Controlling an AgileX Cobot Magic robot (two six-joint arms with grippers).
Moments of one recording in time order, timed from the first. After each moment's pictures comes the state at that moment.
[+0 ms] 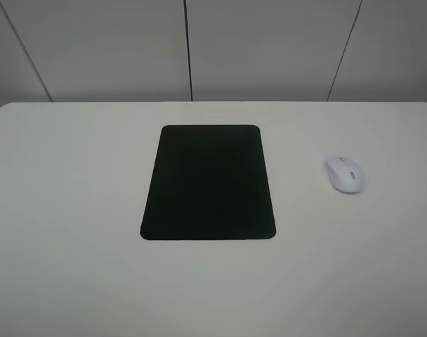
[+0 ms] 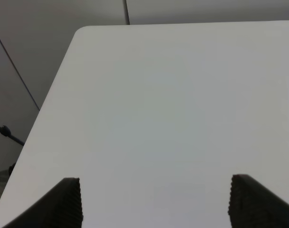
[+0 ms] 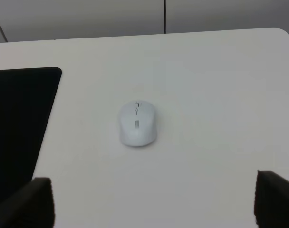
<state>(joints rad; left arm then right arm) -0.01 -0.01 -0.51 0.07 1.08 -0.04 -0.01 -0.01 -0.51 -0.05 1.07 0.08</state>
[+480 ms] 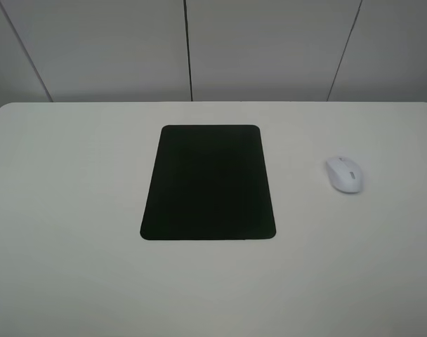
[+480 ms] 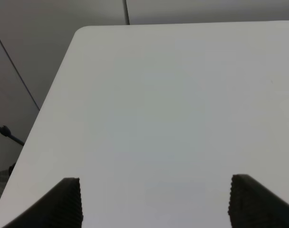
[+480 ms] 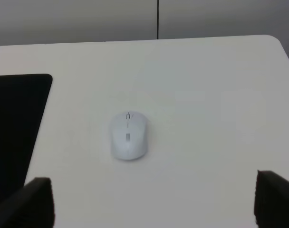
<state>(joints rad) -0.01 -0.01 -0.51 0.07 1.08 -0.04 -0.01 0.26 -0.61 -0.10 0.96 0.08</state>
